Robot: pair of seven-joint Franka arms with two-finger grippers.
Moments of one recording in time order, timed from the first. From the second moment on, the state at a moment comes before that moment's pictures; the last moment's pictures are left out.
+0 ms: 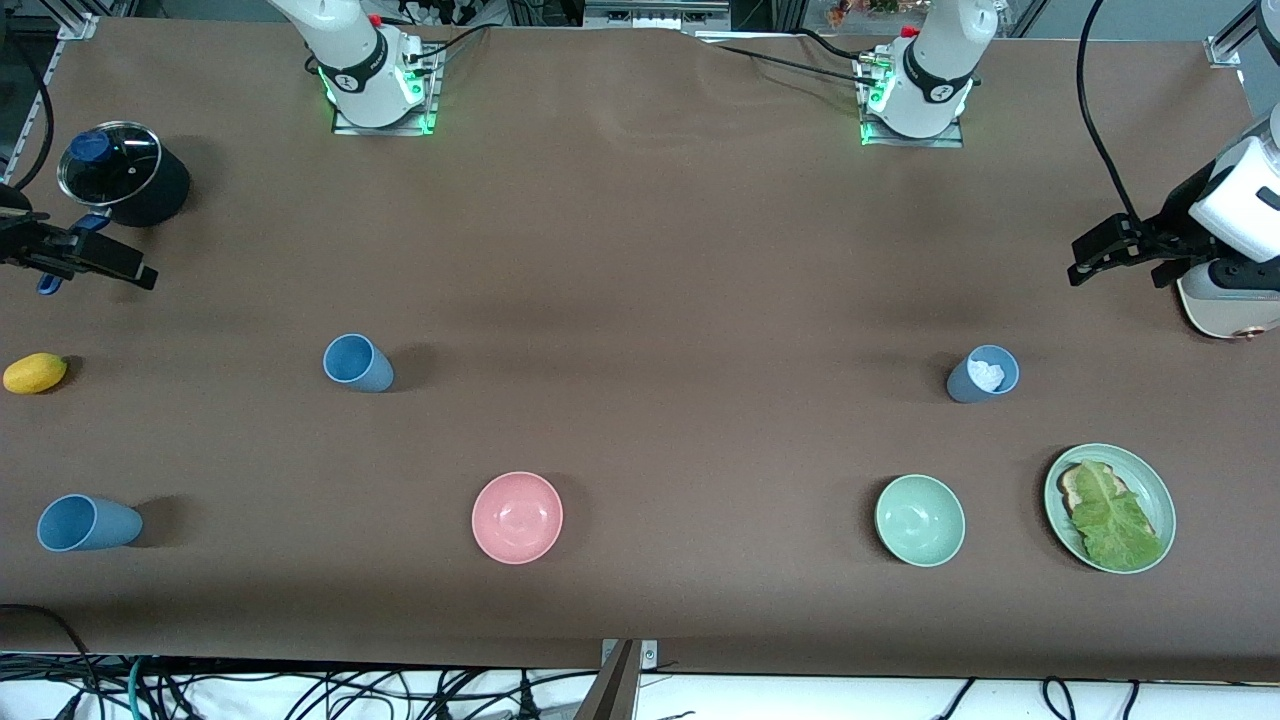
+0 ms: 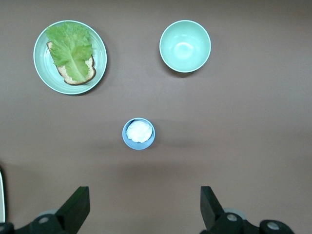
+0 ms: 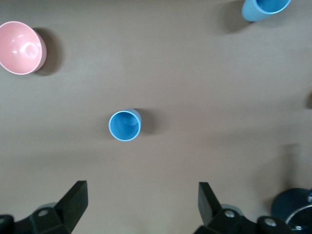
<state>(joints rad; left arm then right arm) -0.08 -0.01 0.08 -1.70 -0.03 1.71 -0.01 0.03 0.16 -0.11 -1.44 0.09 1.53 0.06</state>
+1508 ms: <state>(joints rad) -0.02 0.31 0.09 -1.65 0.06 1.77 0.00 0.08 0.39 -0.10 -1.67 0.10 1.88 -0.02</state>
